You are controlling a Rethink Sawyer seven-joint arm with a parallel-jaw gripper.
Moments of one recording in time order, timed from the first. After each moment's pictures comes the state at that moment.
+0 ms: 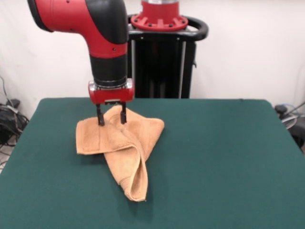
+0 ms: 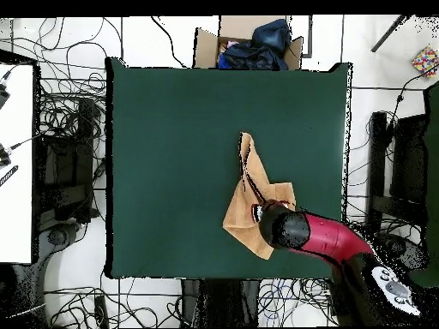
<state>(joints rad) -0.69 -0.63 0.17 1.91 -0.33 0.31 1.31</state>
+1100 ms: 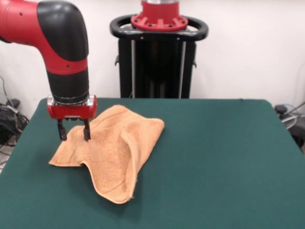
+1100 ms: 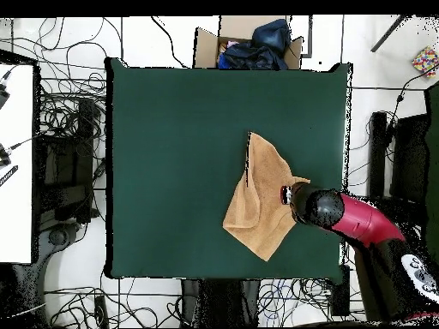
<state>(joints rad) -0.75 -0.54 0.17 1.70 -0.33 0.42 1.31</state>
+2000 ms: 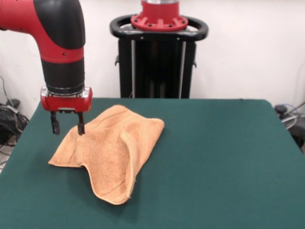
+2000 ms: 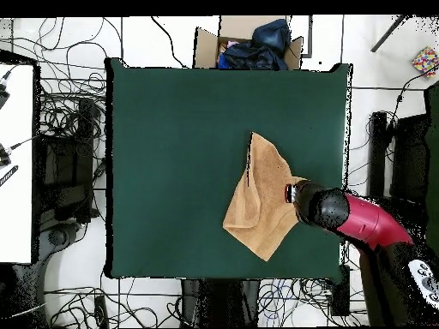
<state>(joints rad) -0.75 -0.60 0.17 1.72 -0.33 0.42 1.31</state>
